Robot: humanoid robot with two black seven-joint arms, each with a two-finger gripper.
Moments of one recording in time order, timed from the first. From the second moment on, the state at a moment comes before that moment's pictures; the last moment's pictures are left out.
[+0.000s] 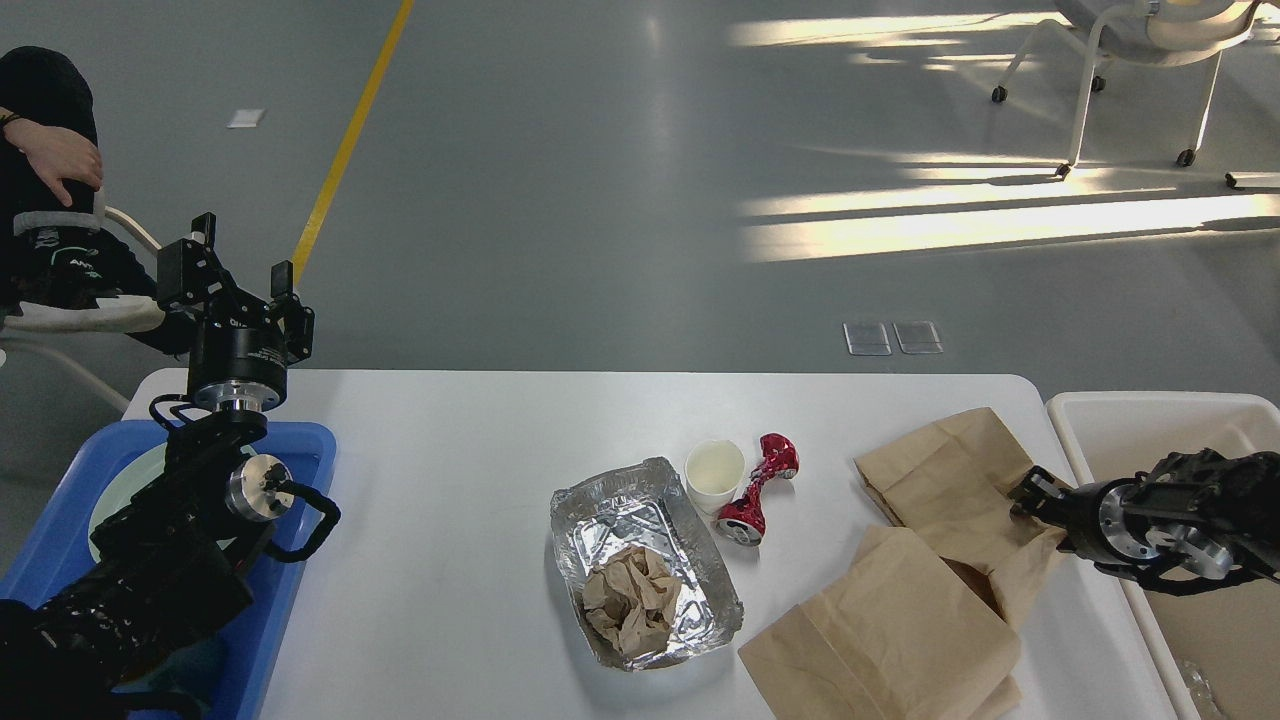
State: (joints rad) left arm -0.71 0.20 -0.81 -0.41 0.14 -0.16 -0.78; right arm 1.10 -0.49 -0.94 0.80 0.07 0.09 0.00
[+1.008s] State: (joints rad) left arm -0.71 0.20 -0.81 -0.41 0.14 -0.16 -0.78; right arm 1.37 -0.62 -0.92 0.90 0.07 0.10 0.00
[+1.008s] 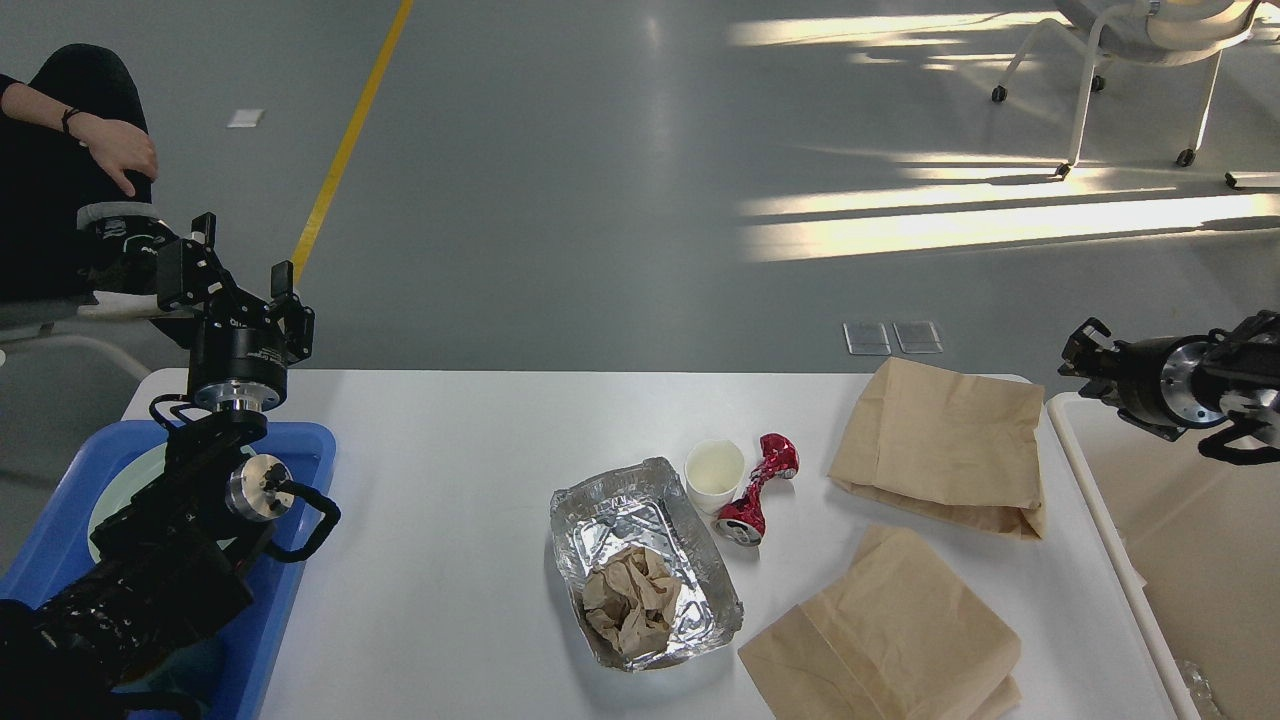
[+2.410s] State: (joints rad) left arm -0.71 0.20 -0.81 -0.41 0.14 -0.16 -0.78; right arm 1.15 -0.41 -1.01 0.73 0.06 0.08 0.00
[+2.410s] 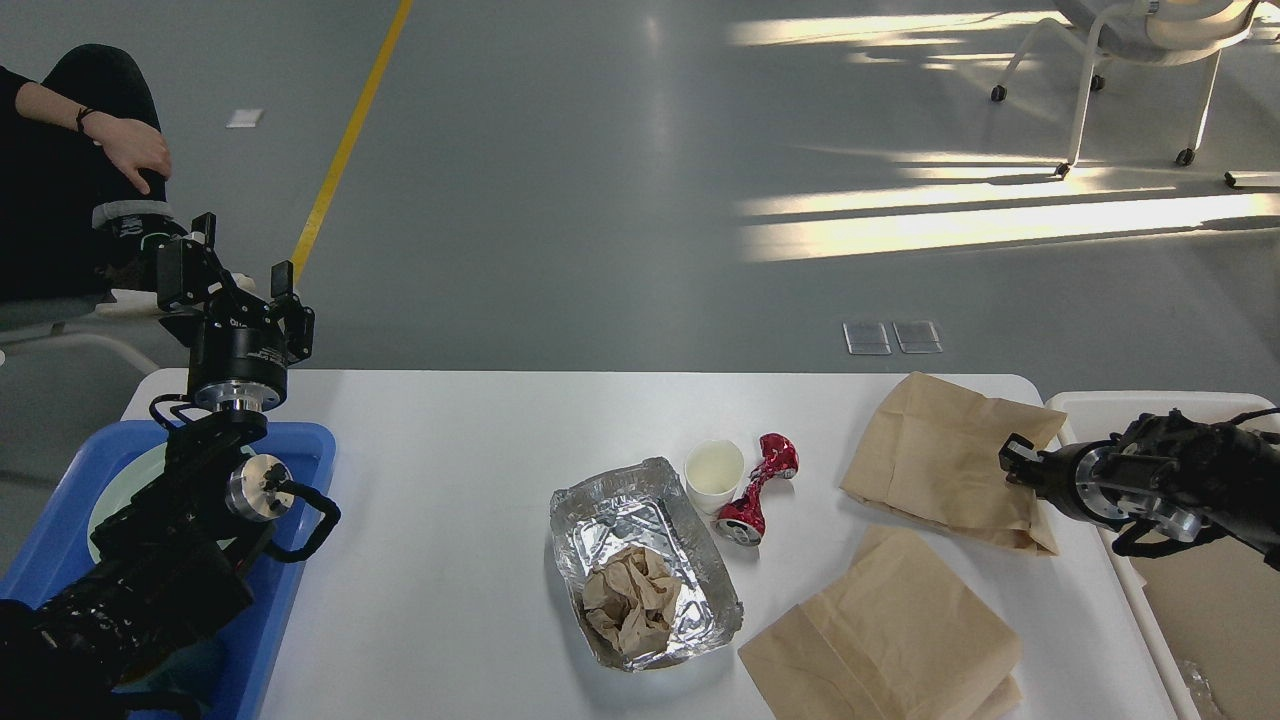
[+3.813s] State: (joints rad) left arm -0.71 0.20 -0.81 -0.41 0.14 -0.16 -0.78; right arm 1.49 -0.90 -1.02 0.55 0.06 0.53 0.00
